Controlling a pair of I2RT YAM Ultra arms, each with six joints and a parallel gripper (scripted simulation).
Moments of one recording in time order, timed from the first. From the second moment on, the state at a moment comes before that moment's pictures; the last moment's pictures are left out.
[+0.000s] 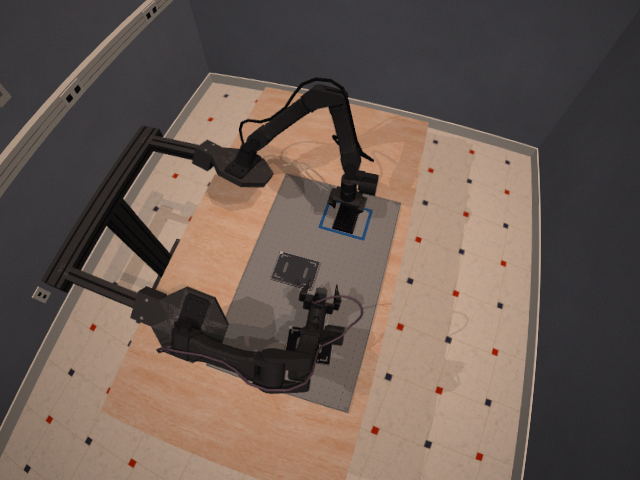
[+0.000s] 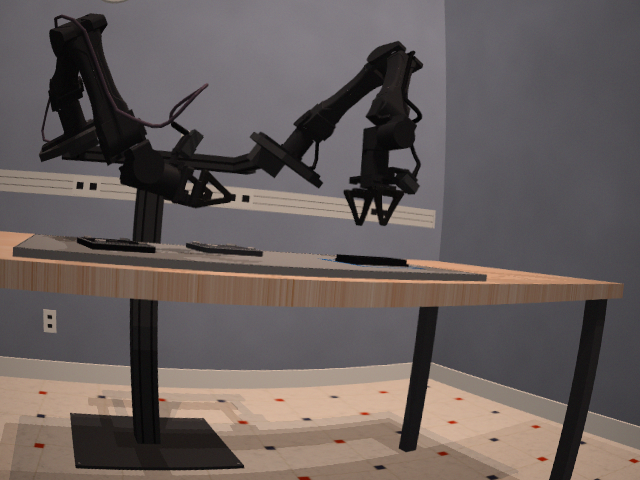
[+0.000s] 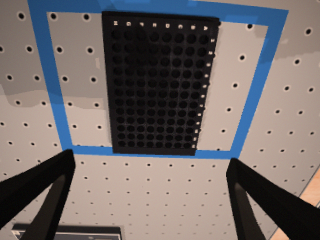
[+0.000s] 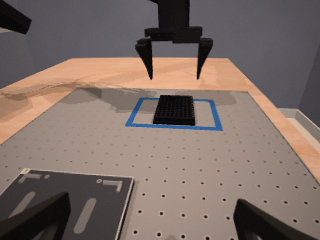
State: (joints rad) left arm 0.01 2.07 1.19 -0.36 -0.47 -1.49; right arm 0.25 2.73 1.35 0.01 -0.84 -1.45
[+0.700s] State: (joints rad) left arm -0.01 2.02 1.20 -0.45 -0.48 -1.19; right arm 0.25 2.73 1.35 0.01 -0.84 -1.45
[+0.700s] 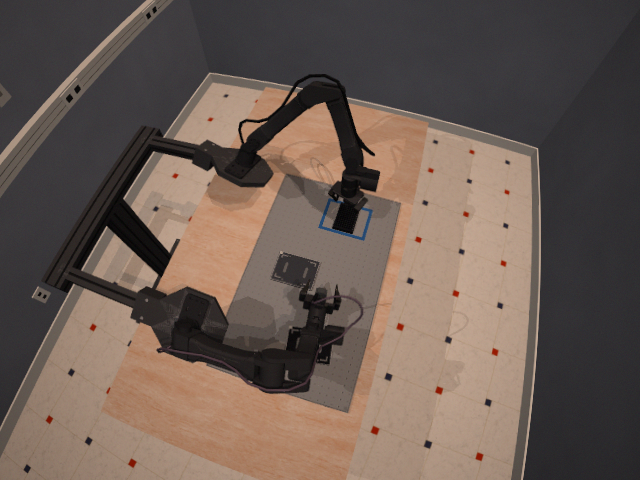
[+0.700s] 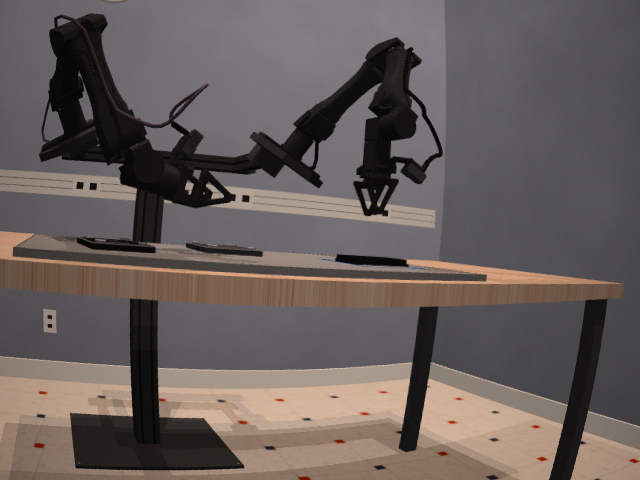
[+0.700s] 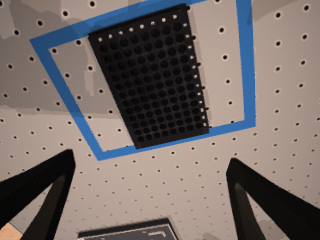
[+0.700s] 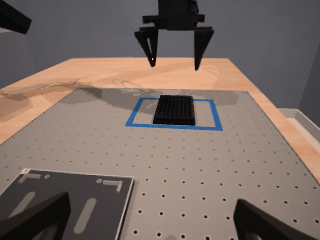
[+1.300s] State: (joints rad) left arm 0.01 2.05 1.20 -0.44 -0.48 -0.48; right arm 0.25 2.73 1.35 0.01 -0.84 -1.45
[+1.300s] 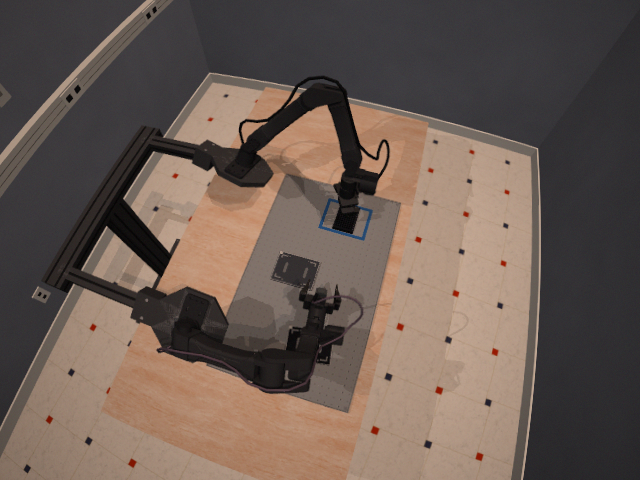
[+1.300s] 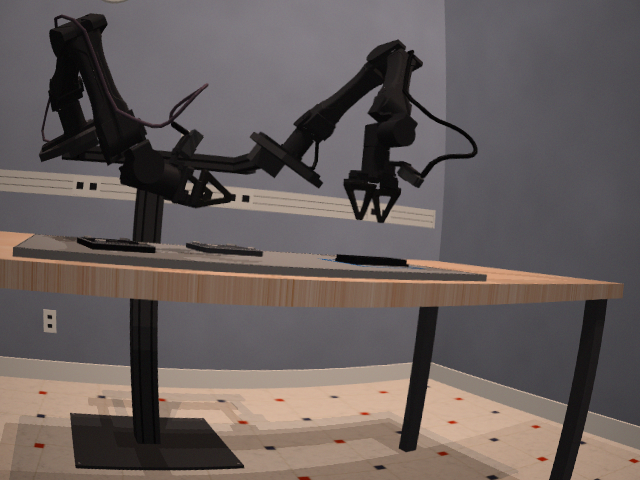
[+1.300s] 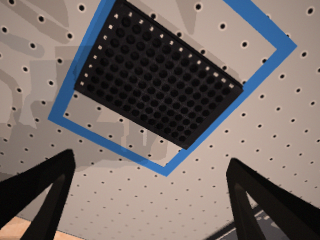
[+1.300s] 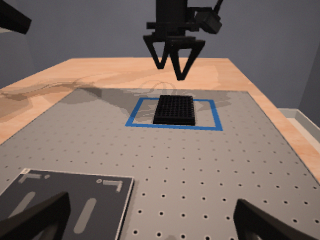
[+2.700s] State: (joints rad) left arm 0.04 2.12 1.23 -0.39 -0.49 1.18; right arm 0.25 2.73 1.35 0.01 -0.84 -1.45
